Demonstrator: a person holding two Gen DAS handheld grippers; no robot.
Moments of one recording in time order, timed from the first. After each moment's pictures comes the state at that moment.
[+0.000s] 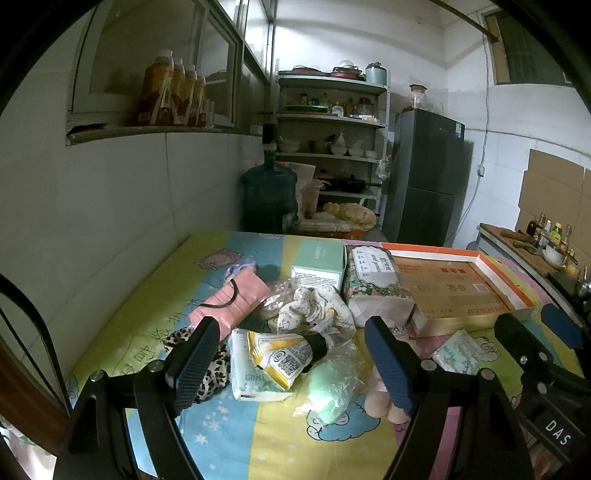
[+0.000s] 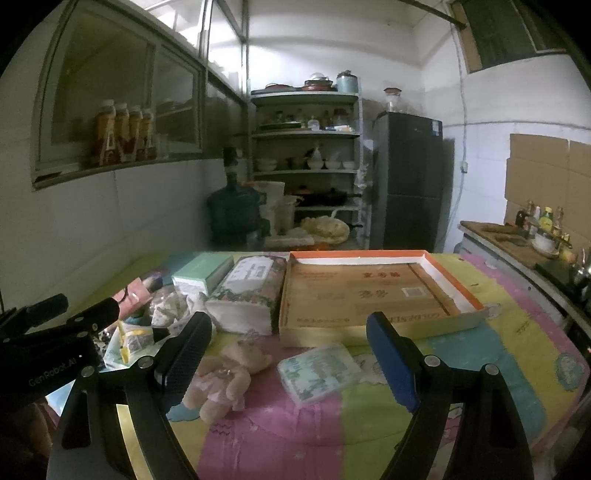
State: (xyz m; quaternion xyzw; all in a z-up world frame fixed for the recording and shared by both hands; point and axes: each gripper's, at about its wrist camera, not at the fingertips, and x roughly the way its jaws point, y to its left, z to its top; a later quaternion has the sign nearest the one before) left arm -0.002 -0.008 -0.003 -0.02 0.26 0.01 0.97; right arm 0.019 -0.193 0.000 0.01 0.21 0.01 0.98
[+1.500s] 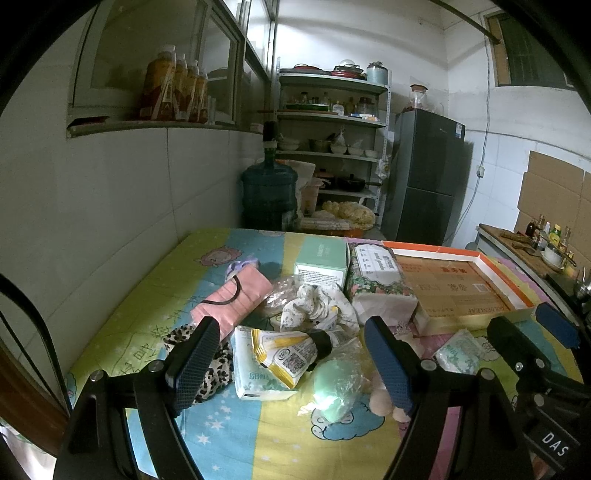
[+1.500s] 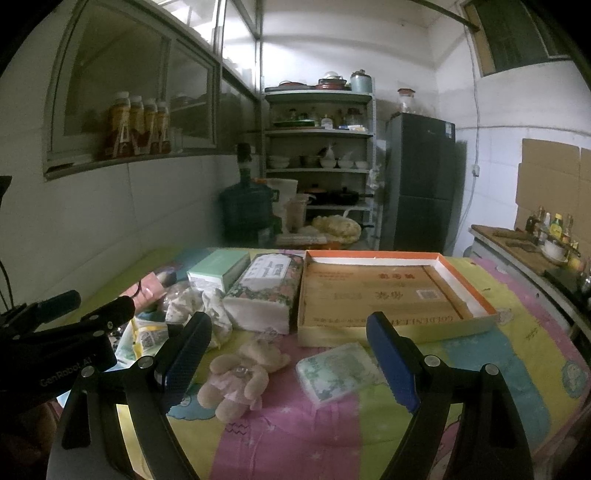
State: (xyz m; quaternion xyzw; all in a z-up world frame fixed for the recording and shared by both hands) left arm -0.002 -0.008 -0.005 -0.02 0.26 0.01 0.97; right arm 0.023 -0.182 0.001 -0.01 0.21 0.03 0.98
